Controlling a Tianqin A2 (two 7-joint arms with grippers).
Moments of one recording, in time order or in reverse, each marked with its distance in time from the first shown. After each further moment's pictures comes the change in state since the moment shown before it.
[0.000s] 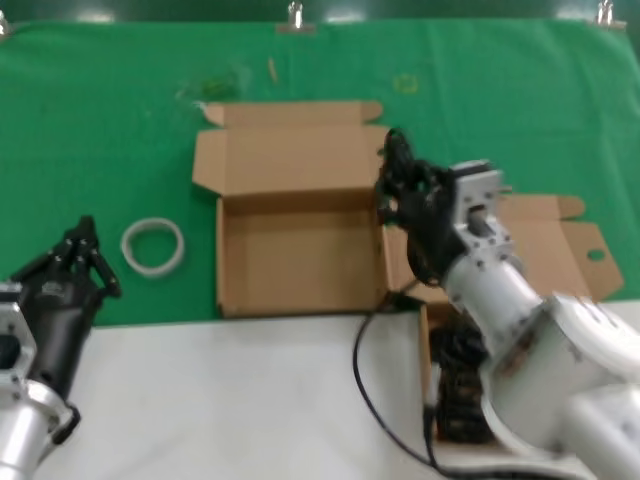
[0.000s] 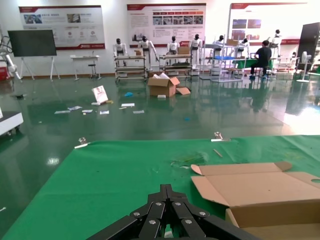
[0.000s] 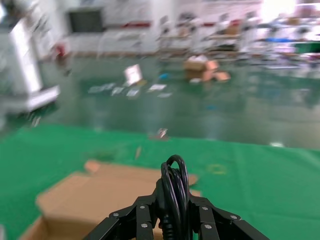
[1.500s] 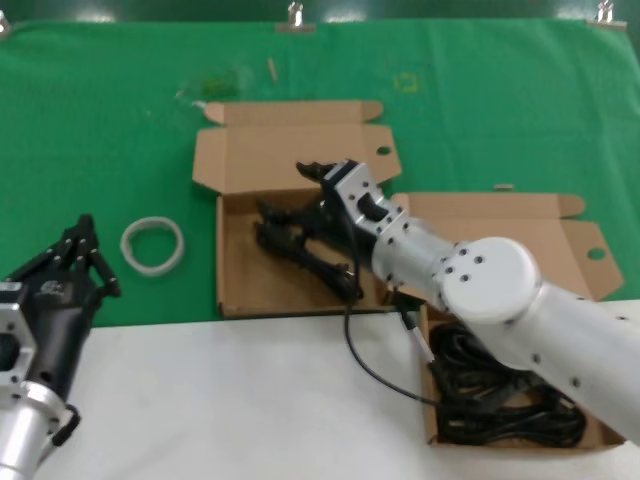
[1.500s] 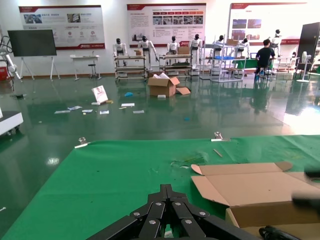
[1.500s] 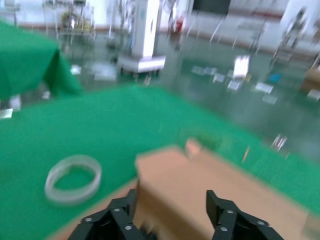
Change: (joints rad) left arm 0.000 0.000 0.000 0.000 0.000 0.000 0.000; right arm 0.463 -0.102 -0.502 -0.619 -0.648 -0.471 0.737
